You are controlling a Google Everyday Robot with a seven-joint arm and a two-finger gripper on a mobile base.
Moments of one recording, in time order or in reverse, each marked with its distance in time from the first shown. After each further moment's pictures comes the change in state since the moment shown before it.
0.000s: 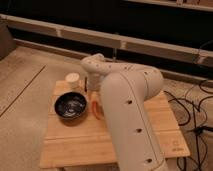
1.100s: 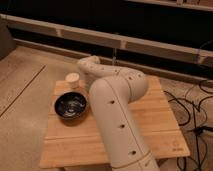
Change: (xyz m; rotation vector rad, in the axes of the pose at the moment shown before) arm -0.001 0.011 0.028 0.086 0.132 -0.092
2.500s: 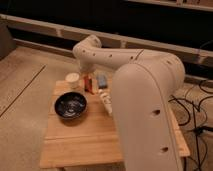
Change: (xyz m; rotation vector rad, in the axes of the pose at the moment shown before) arm -0.008 0.025 -0.197 -0.164 -0.660 -0.146
